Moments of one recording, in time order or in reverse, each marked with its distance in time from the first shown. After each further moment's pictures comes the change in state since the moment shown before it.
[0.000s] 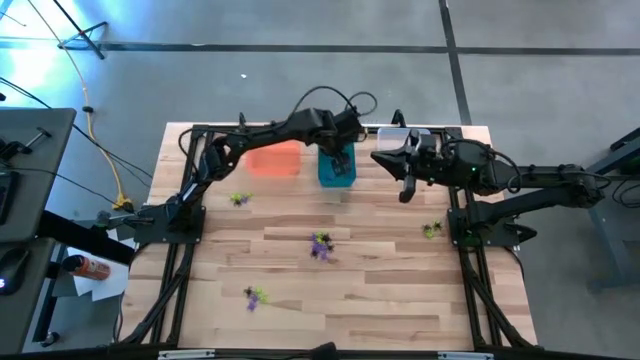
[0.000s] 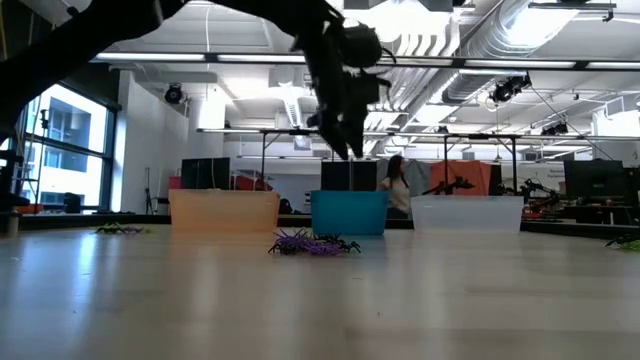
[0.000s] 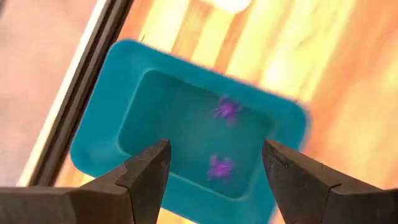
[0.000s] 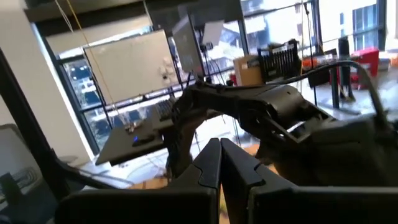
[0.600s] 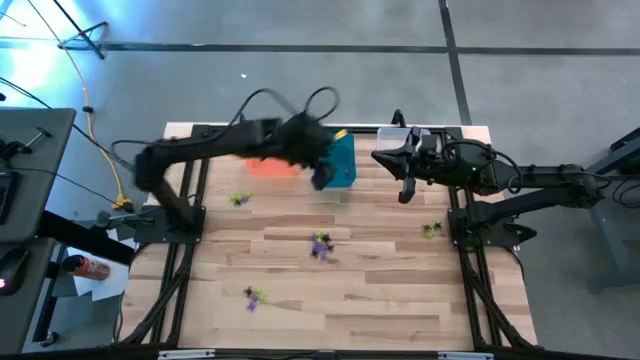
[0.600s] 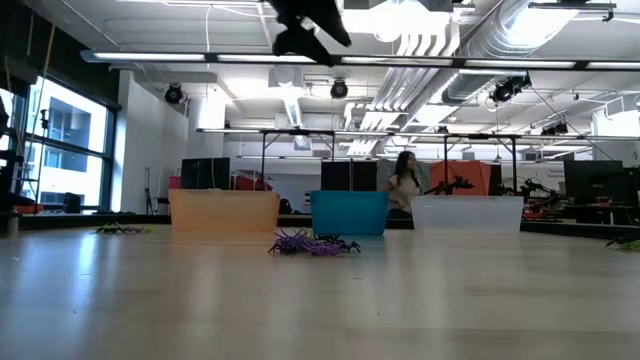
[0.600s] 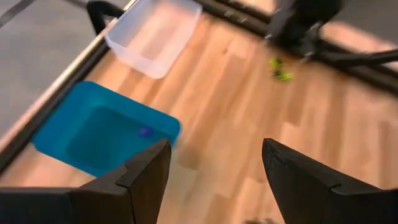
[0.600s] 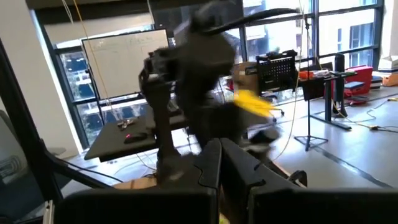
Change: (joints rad) left arm -0.161 -0.593 -0.537 0.345 0.051 -0.238; right arm -0.002 -0.002 0.000 -0.004 0.000 -0.074
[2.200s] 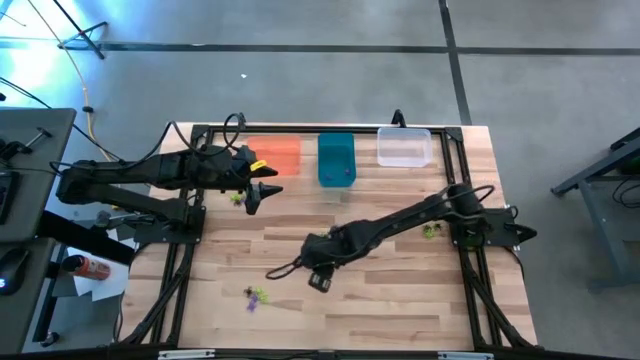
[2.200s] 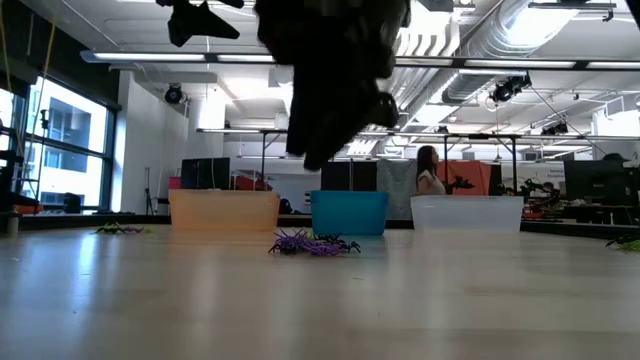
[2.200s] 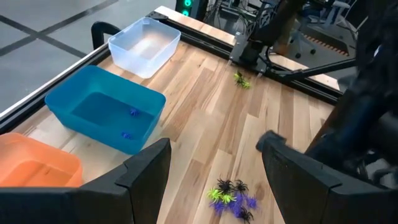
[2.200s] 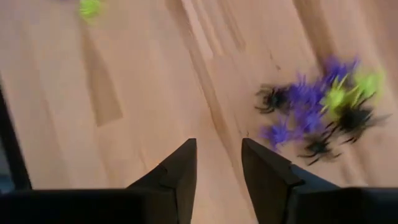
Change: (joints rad) left arm -0.147 -0.714 -0.713 0.271 -0.092 -0.094; right arm 0.314 1.167 0.800 -0.903 -0.158 0.564
